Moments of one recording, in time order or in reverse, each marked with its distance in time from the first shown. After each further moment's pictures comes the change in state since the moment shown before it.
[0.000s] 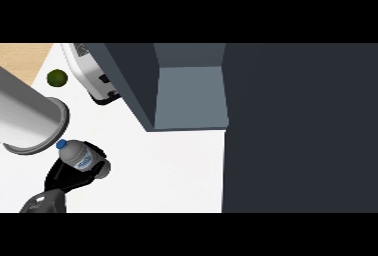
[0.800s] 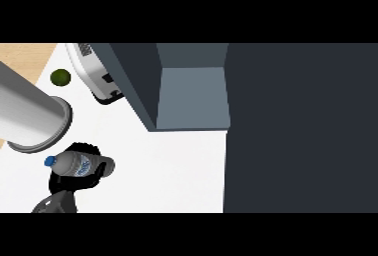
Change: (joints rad) left arm 0.015 -0.070 0.086 -0.027 0.103 0.178 -0.118; right arm 0.064 -0.038 -0.068 0.002 -0.038 0.024 -0.049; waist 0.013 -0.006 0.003
